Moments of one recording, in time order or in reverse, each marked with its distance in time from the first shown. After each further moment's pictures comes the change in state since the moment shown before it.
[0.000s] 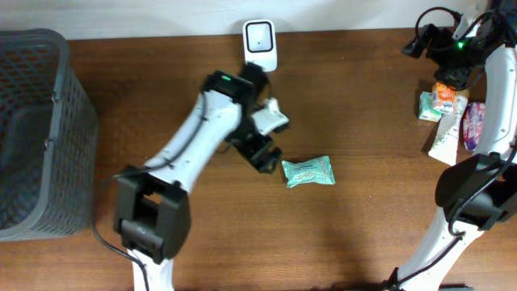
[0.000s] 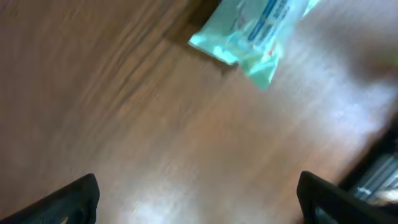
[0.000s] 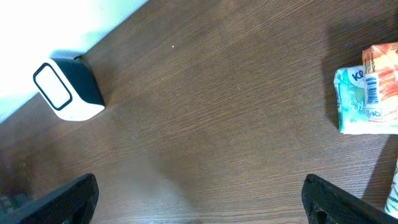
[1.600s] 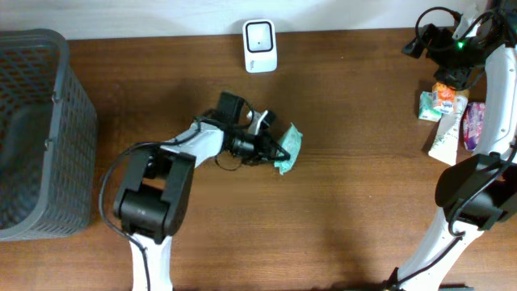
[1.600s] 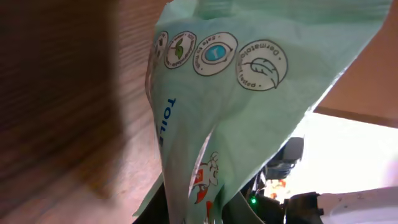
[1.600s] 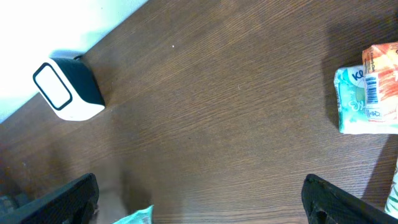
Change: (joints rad) left arm 0.154 0.103 -0.492 0.949 0.795 -0.734; right arm 0.000 0.000 0.000 0.000 0.000 0.000
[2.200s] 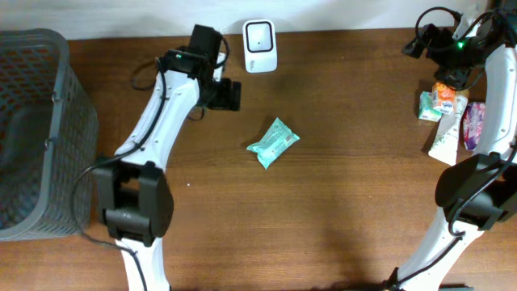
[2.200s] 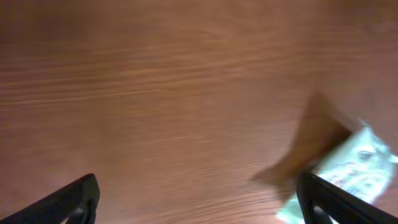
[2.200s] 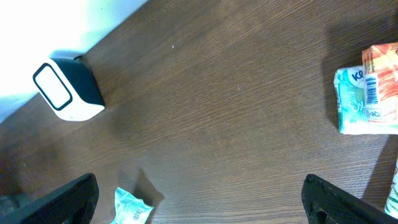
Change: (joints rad) left arm 0.098 -0.043 0.609 -0.682 -1.062 0.208; right arm 0.000 0.000 0.000 0.000 0.000 0.000
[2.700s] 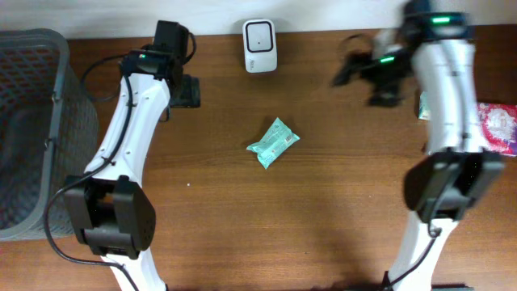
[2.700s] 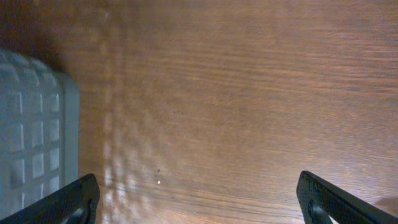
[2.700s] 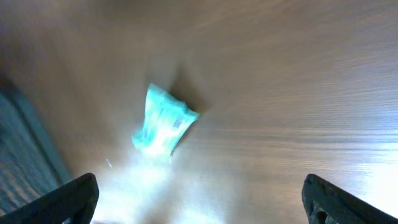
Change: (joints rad) left arm 0.106 -0.117 -0.058 -0.053 -0.299 -0.021; right arm 0.344 0.008 -0.081 -0.206 -0.002 0.031
